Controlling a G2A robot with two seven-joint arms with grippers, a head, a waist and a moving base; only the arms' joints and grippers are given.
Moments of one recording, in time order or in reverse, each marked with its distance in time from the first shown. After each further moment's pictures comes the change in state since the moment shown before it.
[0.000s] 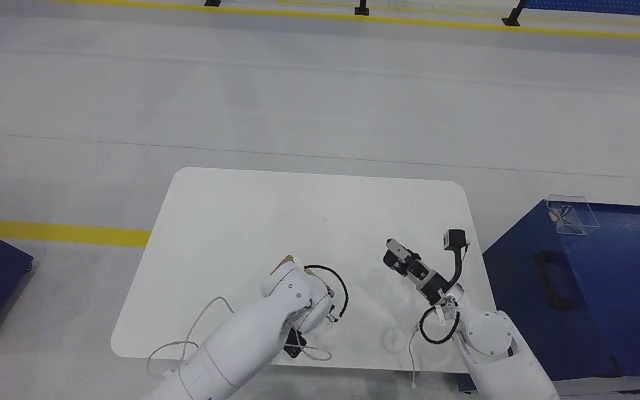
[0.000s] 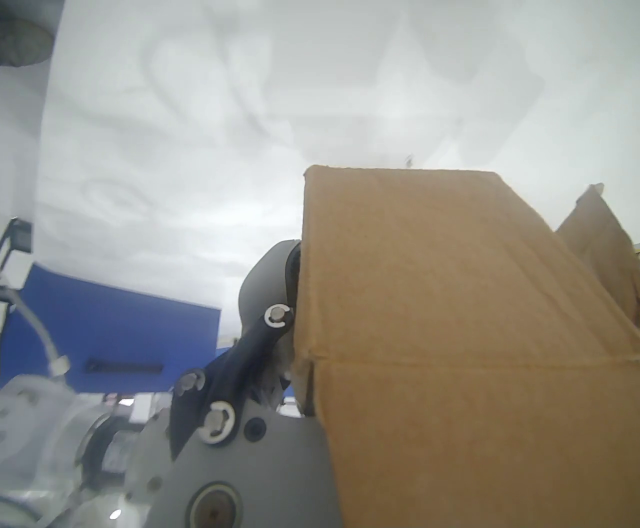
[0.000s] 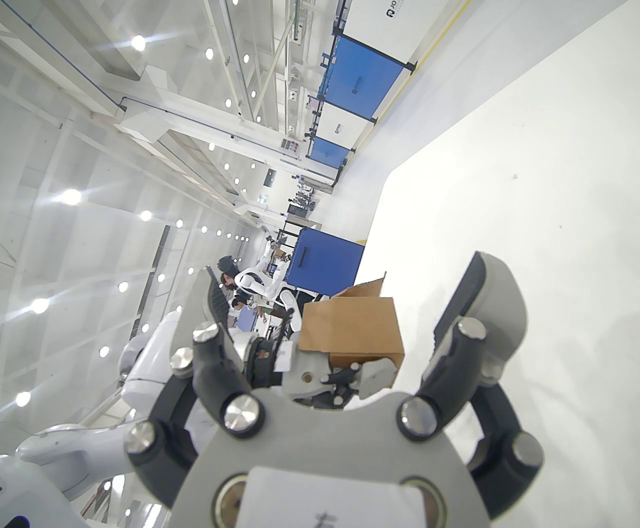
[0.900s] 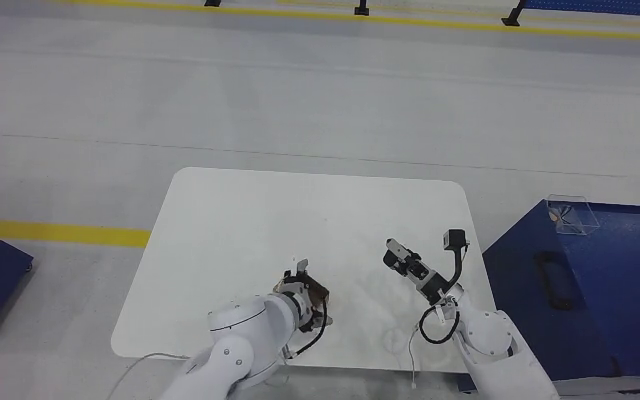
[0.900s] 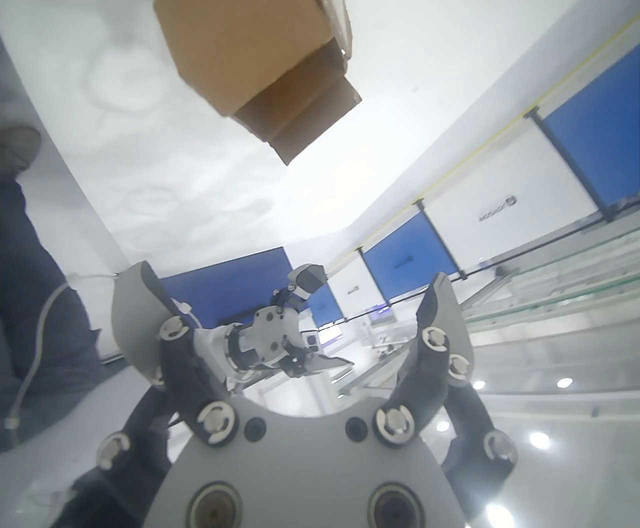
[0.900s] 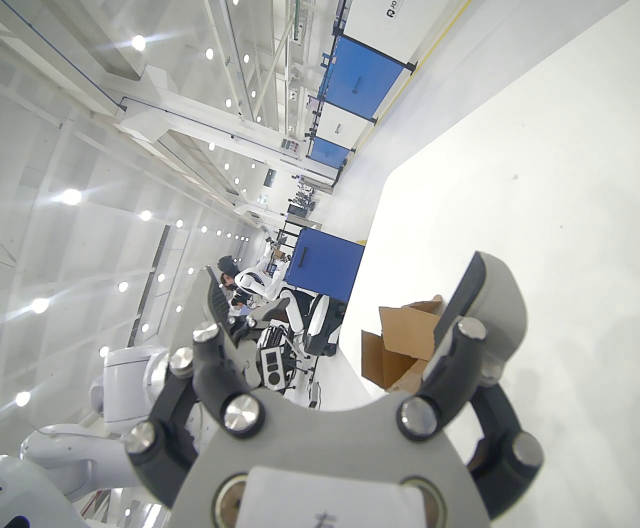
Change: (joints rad) left arm 0.358 0.134 -0.291 -0.556 0.419 0.808 -0.291; right arm 0.000 0.000 0.000 0.000 0.000 0.000 0.000
